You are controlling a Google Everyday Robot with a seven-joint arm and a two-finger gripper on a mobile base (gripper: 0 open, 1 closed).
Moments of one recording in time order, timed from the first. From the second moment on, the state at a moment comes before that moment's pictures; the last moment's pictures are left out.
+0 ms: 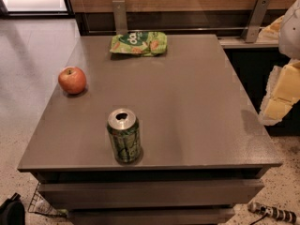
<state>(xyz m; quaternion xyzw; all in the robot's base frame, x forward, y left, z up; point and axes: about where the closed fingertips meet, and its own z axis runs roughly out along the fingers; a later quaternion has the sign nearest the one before) 0.438 -0.214 0.986 -0.60 0.78 -0.05 0.17</state>
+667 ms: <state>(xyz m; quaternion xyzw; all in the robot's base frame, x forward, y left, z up) 0.437 -0.200 0.978 -0.61 0.77 -0.02 0.20</state>
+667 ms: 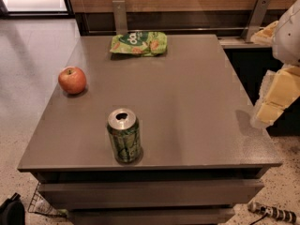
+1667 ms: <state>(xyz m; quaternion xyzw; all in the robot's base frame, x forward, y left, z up) 0.435 -0.105 0.886 -0.58 0.69 0.23 0.37</state>
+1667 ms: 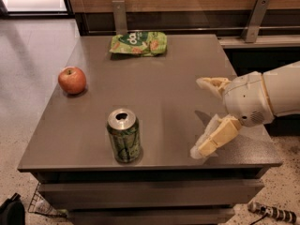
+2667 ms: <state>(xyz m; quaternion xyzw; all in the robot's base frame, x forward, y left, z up) 0.417 -0.042 0.913 -0.50 0.61 0.38 0.48</state>
